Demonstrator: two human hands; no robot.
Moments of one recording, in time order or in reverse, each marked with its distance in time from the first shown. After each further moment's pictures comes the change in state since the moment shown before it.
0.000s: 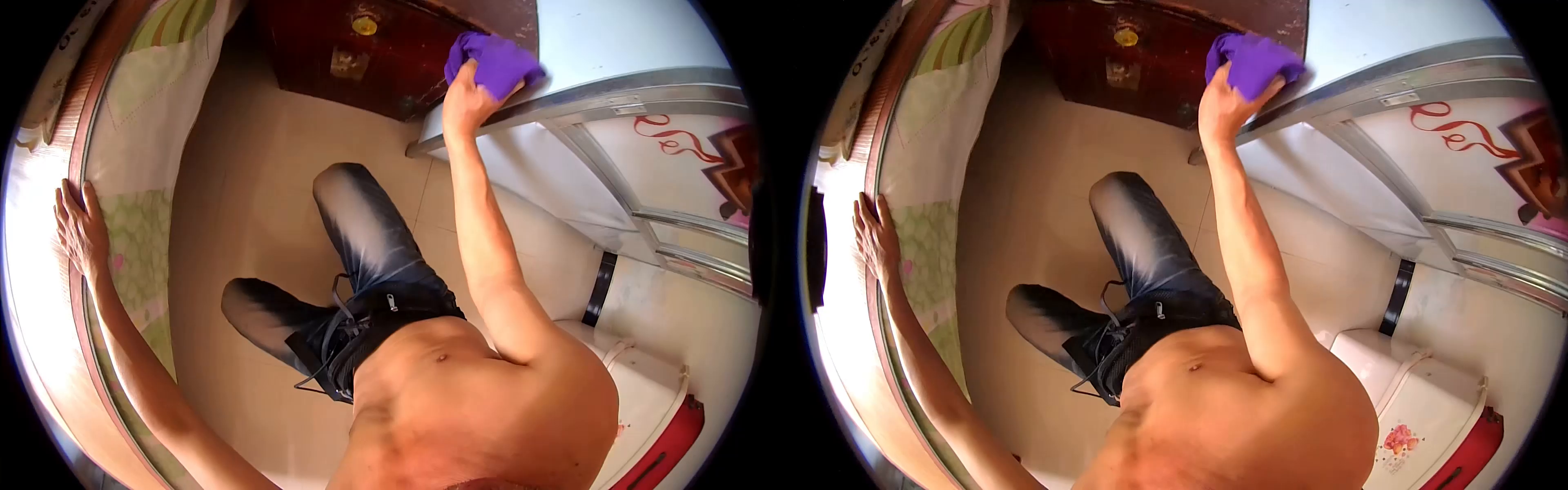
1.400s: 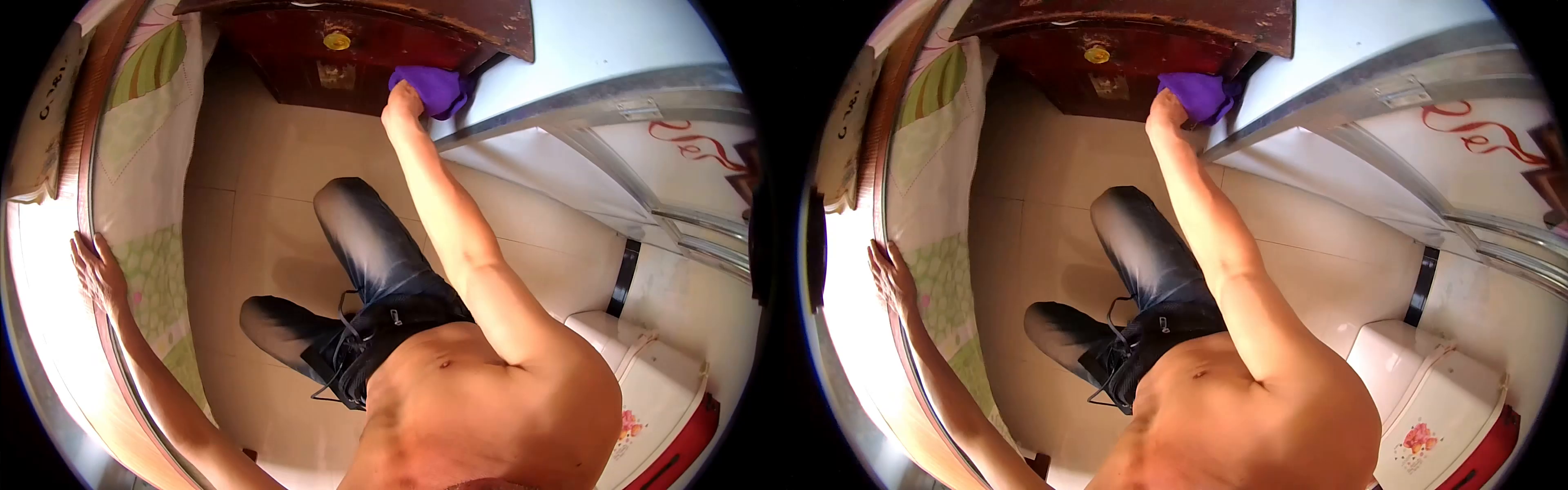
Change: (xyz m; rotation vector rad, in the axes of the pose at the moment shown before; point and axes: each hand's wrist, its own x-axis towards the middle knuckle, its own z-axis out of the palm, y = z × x) left_hand 0.003 0.002 -0.006 -0.055 -0.055 -0.021; right_hand -0.089 0.086 0.096 -0.014 -0.130 1.092
